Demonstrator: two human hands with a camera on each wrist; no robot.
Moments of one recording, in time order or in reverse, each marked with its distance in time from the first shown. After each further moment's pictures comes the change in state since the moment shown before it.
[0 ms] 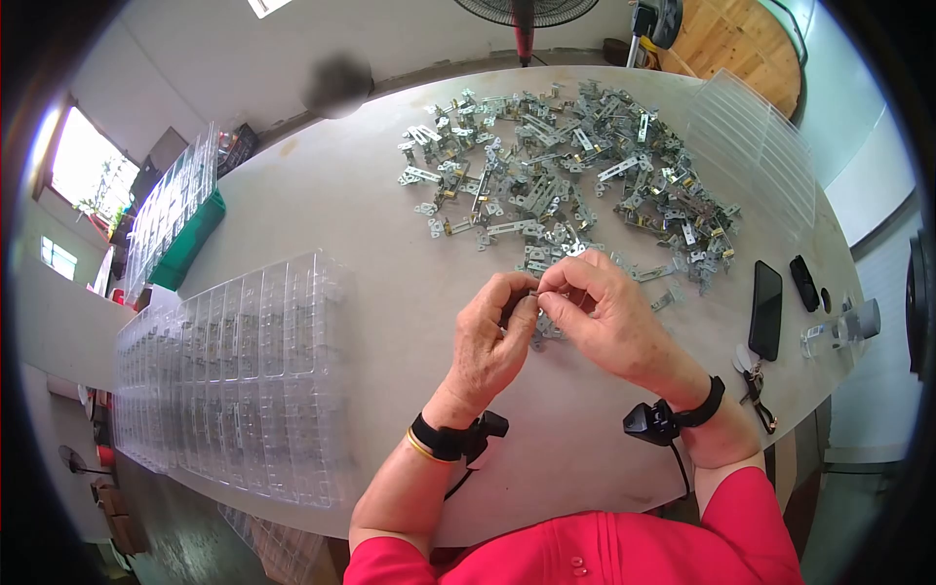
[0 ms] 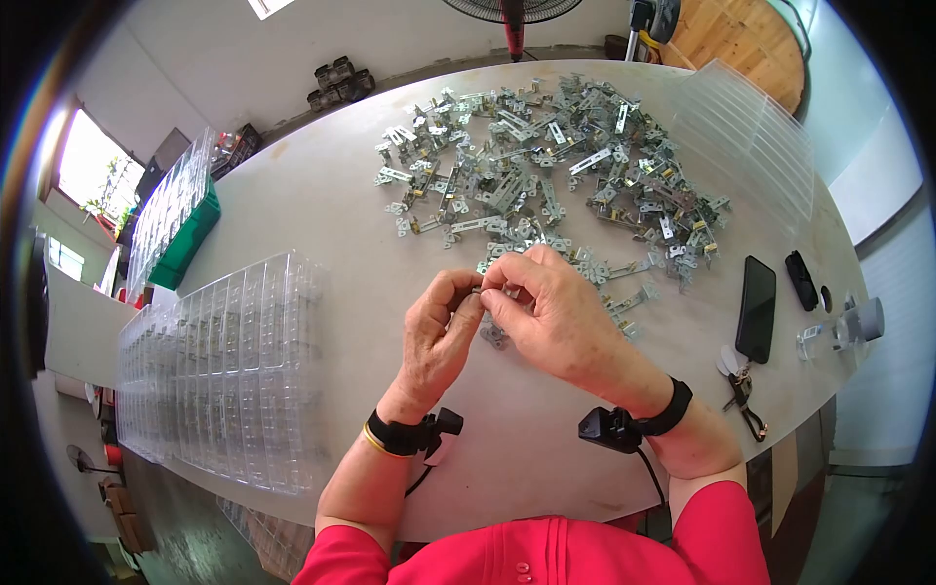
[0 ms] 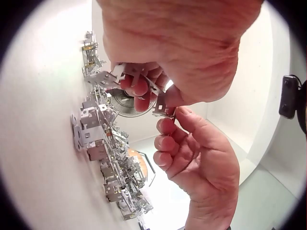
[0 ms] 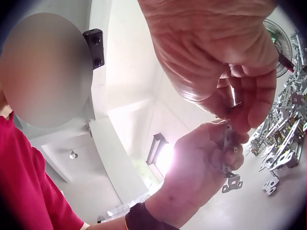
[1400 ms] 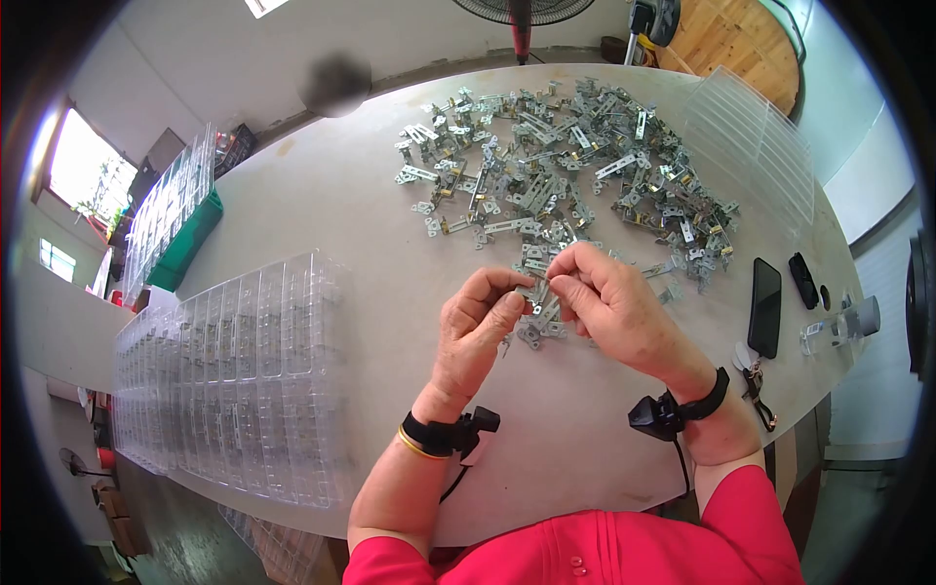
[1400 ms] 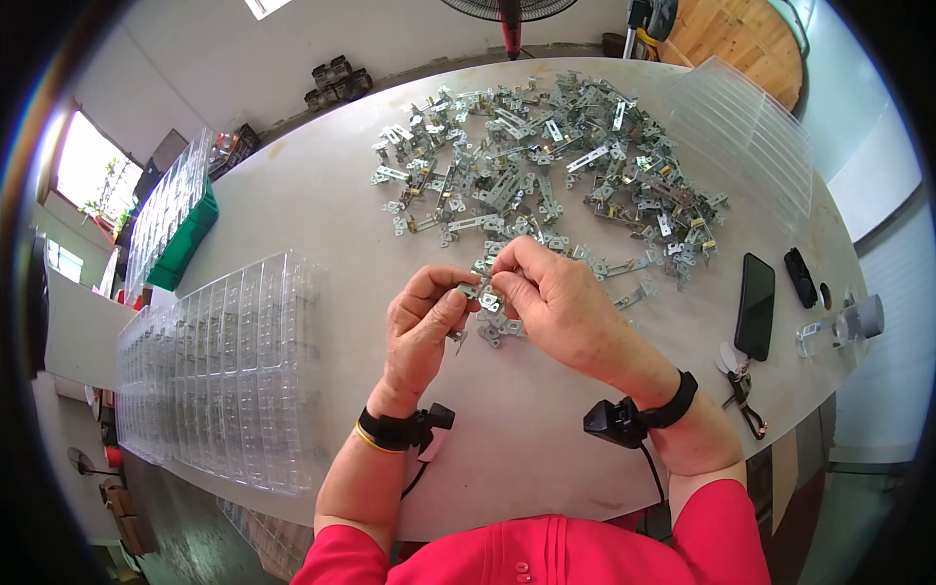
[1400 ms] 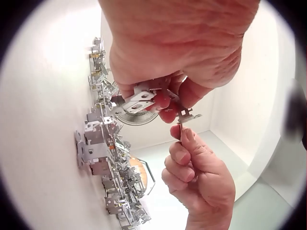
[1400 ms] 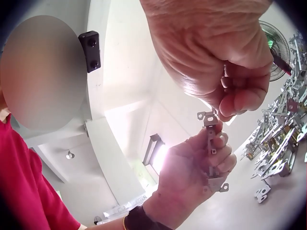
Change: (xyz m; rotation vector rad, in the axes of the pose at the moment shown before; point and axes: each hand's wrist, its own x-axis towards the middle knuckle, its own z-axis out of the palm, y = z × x) left_hand 0.001 0.007 -0.015 -0.385 -0.096 -0.166; right_hand 0.005 -0.010 -0.013 0.080 -0.072 0.174
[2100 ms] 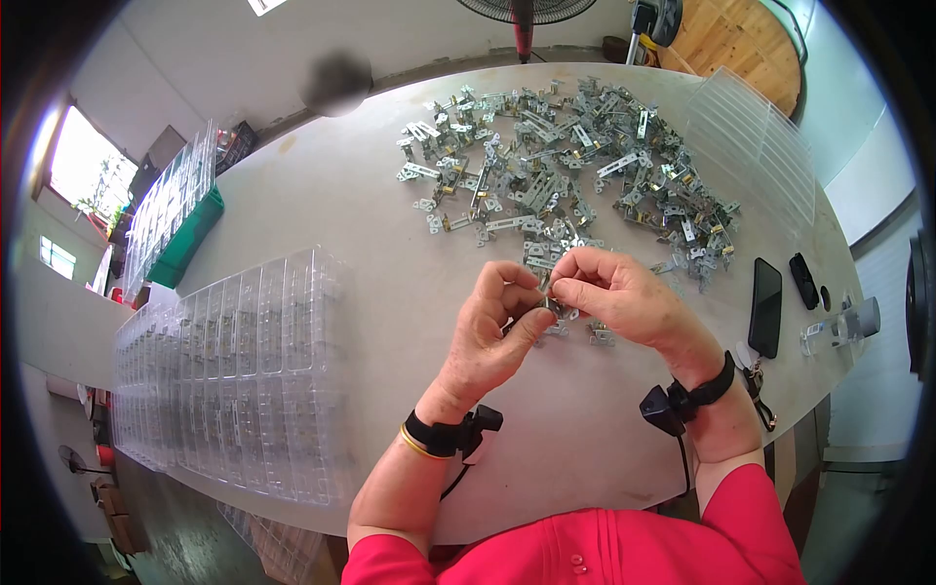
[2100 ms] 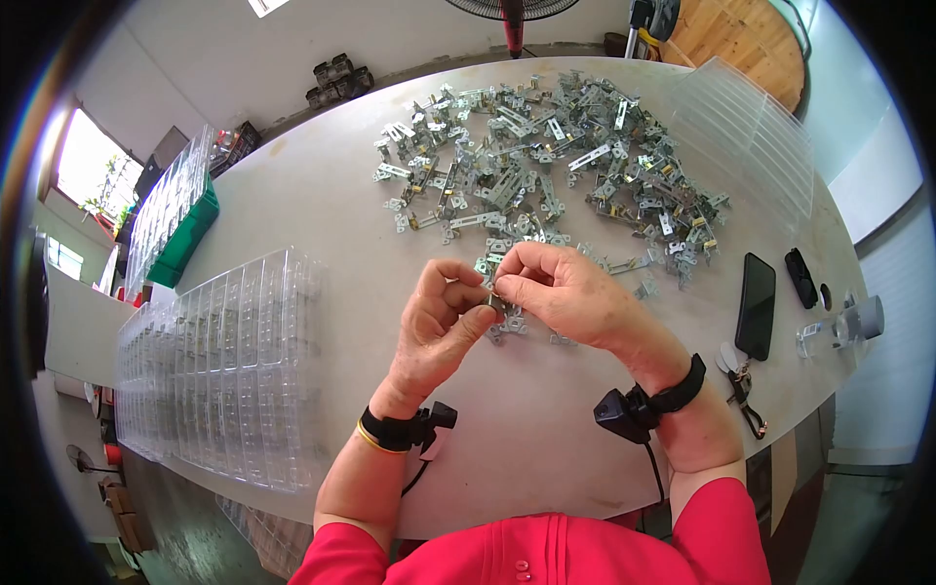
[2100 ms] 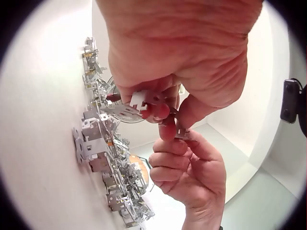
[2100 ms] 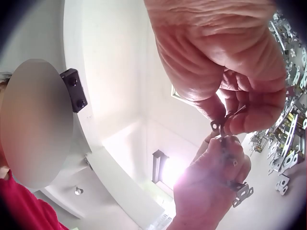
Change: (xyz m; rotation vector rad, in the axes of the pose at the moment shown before) left_hand 0.000 -0.005 0.007 0.105 -0.108 0.038; right_hand 0.013 0.024 -0.012 0.382 -0.242 0.143
